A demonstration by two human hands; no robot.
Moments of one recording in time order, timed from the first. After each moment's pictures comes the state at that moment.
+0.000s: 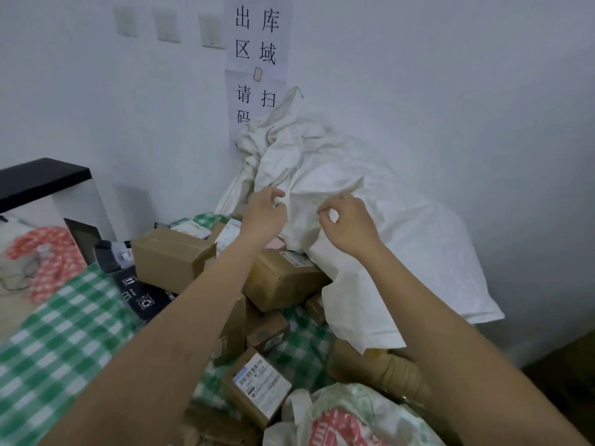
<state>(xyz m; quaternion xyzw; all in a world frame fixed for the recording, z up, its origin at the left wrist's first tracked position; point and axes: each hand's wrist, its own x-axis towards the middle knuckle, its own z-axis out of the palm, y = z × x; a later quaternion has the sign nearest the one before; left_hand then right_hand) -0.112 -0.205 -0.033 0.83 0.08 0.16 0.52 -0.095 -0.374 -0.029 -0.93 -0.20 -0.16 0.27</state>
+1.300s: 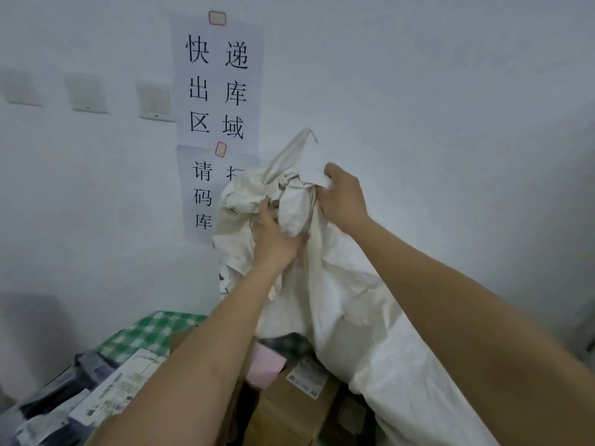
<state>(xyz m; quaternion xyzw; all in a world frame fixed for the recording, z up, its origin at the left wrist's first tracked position) 0.110 -0.152 0.018 0.78 -0.05 0.15 0.61 0.112 -0.273 0.097 -0.88 -0.08 -0.32 0.33</state>
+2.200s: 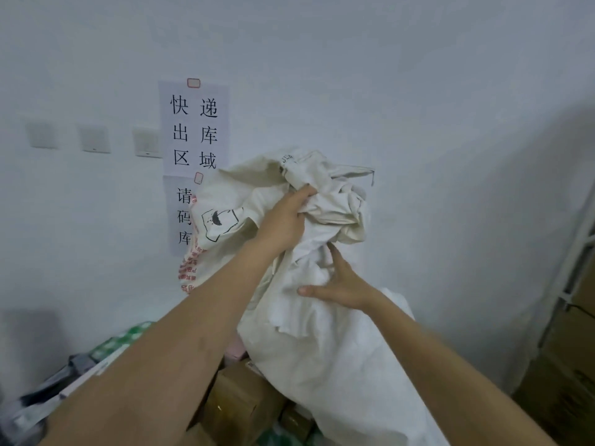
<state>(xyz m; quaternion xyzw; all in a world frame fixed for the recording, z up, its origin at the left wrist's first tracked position) -0.004 -0.243 0.109 0.83 -0.28 0.25 0.41 -0.058 -0.398 0.039 -0.91 -0.06 -0.03 0.40</state>
